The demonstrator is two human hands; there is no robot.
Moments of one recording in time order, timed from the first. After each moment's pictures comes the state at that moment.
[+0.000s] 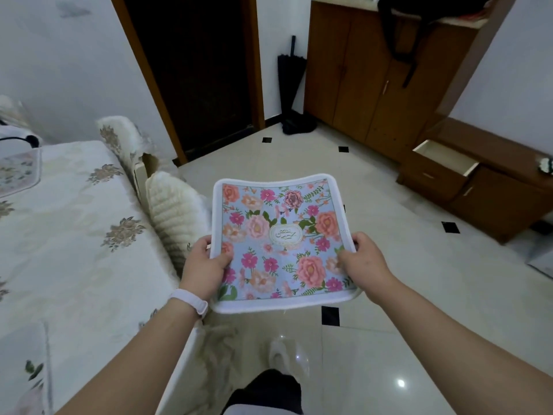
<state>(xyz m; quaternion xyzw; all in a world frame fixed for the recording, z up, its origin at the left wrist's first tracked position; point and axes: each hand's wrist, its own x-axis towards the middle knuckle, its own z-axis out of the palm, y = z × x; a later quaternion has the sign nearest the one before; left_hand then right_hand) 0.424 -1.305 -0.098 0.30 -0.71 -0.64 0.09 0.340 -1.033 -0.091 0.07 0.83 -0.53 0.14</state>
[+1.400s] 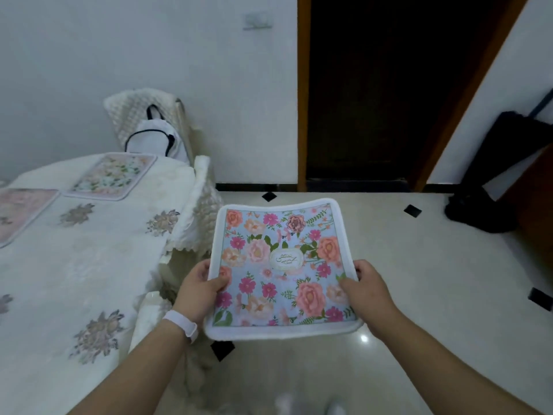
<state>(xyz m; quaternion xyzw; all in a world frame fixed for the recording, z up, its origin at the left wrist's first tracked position) -0.016 -1.534 -0.104 0.54 -0.50 -0.62 0.26 -0.261 -1.371 -0.105 -0.20 0.79 -0.46 0.35</state>
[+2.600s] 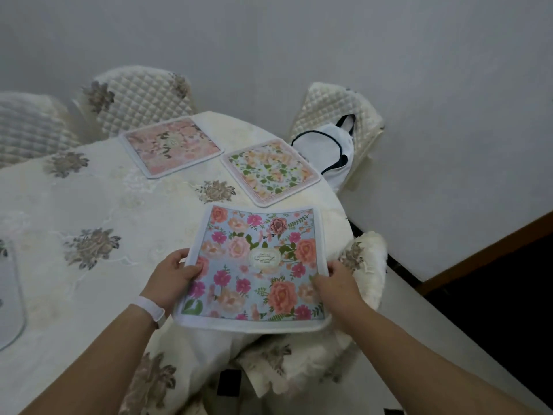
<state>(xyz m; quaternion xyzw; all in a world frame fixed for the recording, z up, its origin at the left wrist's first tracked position) 0.208 -1.838 -0.149 0.68 -0.26 -0.51 0.46 -0.085 -1.882 -0.105 -0.48 0.69 -0.24 0.49</state>
